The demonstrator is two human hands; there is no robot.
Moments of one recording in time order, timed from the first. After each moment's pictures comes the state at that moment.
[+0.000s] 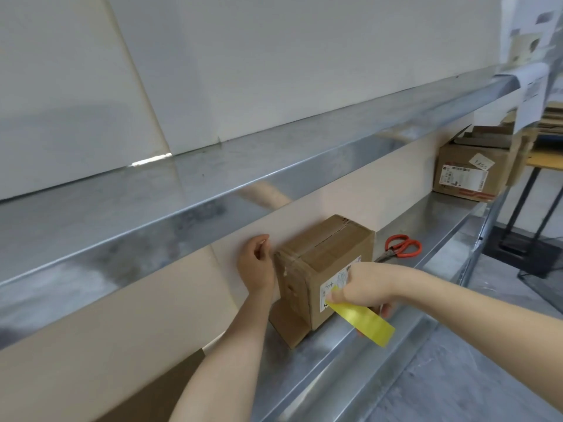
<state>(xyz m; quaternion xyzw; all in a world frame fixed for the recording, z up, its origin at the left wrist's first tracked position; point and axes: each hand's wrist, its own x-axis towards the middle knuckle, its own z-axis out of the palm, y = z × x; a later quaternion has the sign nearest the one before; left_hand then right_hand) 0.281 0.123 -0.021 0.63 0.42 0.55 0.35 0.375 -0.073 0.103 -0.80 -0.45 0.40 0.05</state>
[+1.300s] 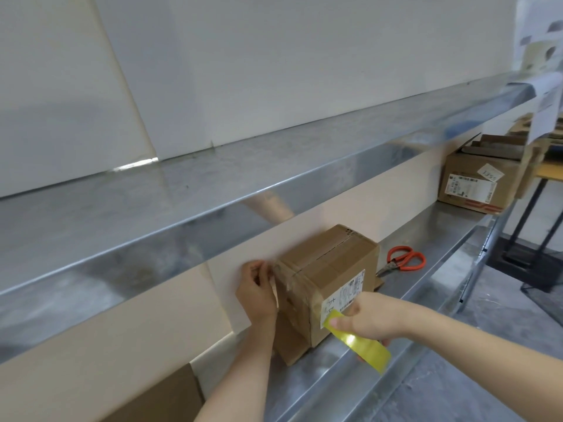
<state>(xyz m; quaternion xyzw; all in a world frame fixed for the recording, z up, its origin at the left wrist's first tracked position) 0.290 0.113 -0.054 0.59 0.44 0.59 0.32 0.407 -0.063 0.052 -0.79 -0.50 0.34 0.05</state>
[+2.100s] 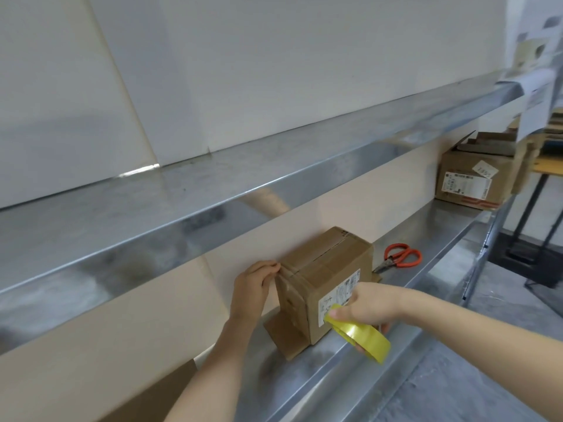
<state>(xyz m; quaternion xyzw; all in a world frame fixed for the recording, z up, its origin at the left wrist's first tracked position) 0.254 0.126 -0.041 0.85 0.25 0.45 0.15 0.410 -0.072 0.066 -0.78 -0.48 0.39 0.06</state>
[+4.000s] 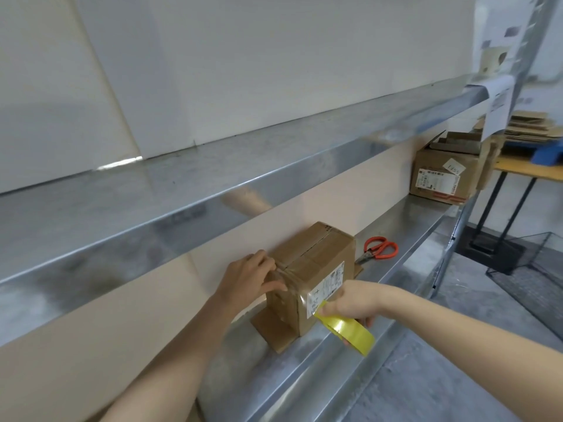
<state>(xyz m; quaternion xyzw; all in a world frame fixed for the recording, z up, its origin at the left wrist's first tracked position) 0.259 0.131 -0.017 0.93 0.10 0.33 -0.12 0.411 -0.073 0.052 -0.80 -0.44 0.41 0.07</state>
